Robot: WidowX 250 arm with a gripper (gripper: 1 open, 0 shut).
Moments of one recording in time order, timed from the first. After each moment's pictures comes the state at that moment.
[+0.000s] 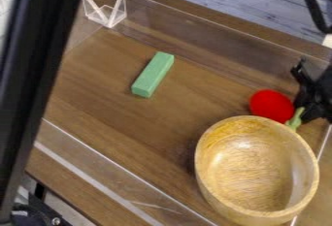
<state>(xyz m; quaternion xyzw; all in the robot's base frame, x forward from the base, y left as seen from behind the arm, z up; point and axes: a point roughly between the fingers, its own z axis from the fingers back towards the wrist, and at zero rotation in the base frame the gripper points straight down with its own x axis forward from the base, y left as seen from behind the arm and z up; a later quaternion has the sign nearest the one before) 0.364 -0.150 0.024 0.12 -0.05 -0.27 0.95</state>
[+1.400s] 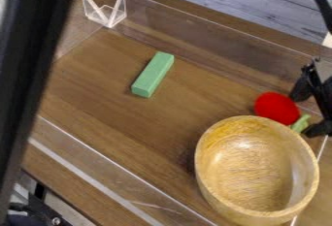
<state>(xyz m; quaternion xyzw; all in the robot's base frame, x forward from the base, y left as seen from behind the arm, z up) 0.352 -0.151 0.055 0.17 -0.06 -0.36 0.92</state>
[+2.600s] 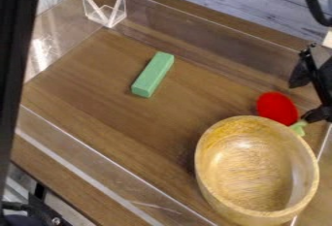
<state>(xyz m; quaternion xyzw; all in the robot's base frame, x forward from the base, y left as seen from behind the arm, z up) 0.372 -0.138 0.048 0.16 -0.11 -0.36 0.91</state>
